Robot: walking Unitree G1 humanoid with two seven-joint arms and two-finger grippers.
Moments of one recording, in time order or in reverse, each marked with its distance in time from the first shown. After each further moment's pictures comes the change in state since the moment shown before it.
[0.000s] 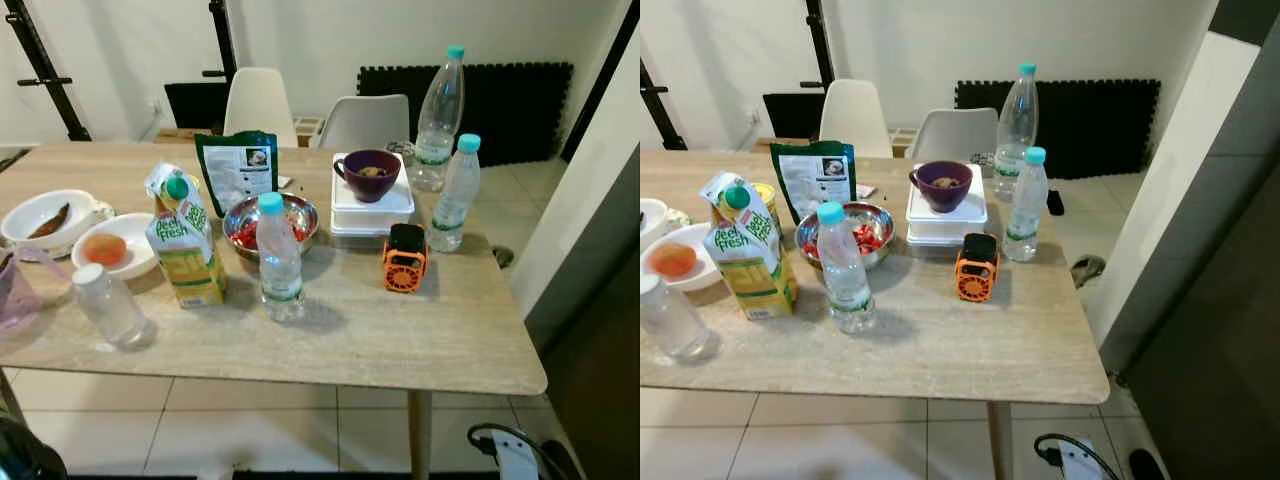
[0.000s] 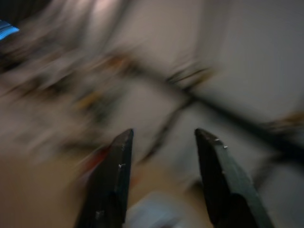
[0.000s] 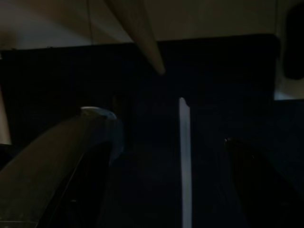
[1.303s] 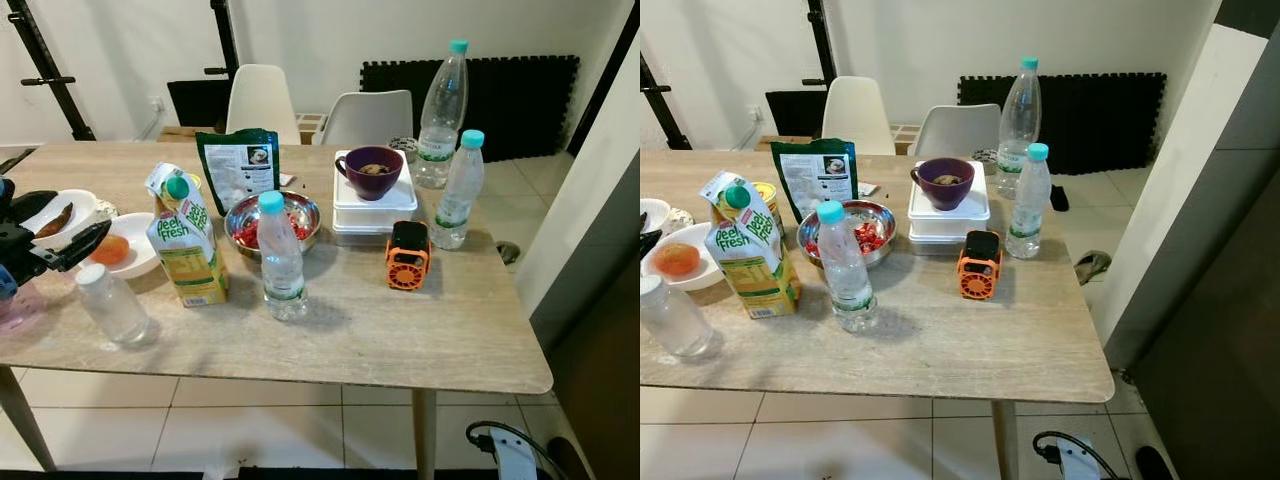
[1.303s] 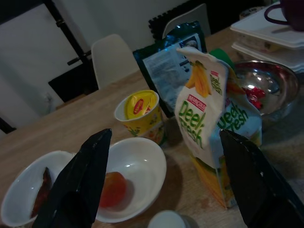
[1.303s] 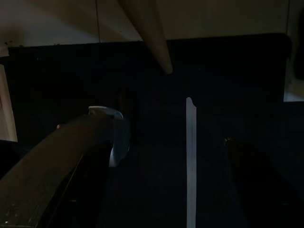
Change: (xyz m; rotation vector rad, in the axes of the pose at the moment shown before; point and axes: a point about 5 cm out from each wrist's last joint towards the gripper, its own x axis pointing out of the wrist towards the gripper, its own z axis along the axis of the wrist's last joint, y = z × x) left arm -0.067 -0.057 -0.022 0.438 0.743 -1.095; right arm 0.000 0.002 0.000 -0.003 0.000 0.010
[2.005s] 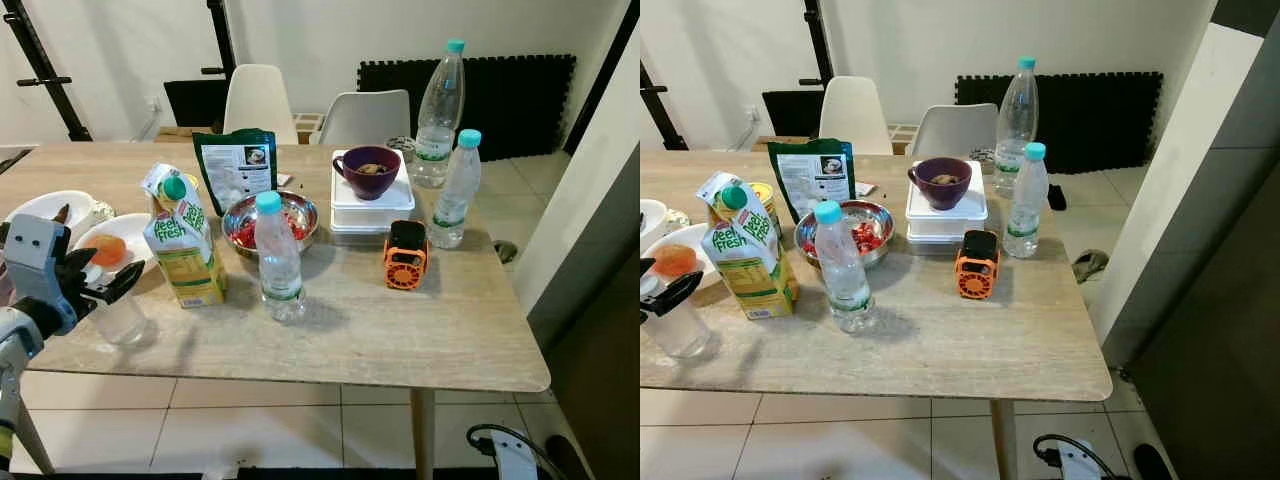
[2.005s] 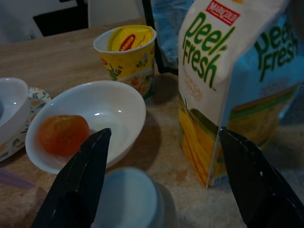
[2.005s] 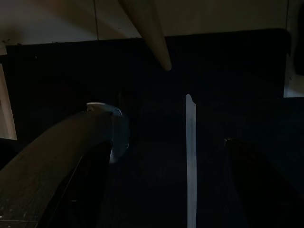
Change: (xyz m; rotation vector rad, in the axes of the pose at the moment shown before) left arm 0.023 -0.016 -0.064 -0.217 0.115 0.110; right arm 0.000 0.000 -0.002 0.000 0.005 0.001
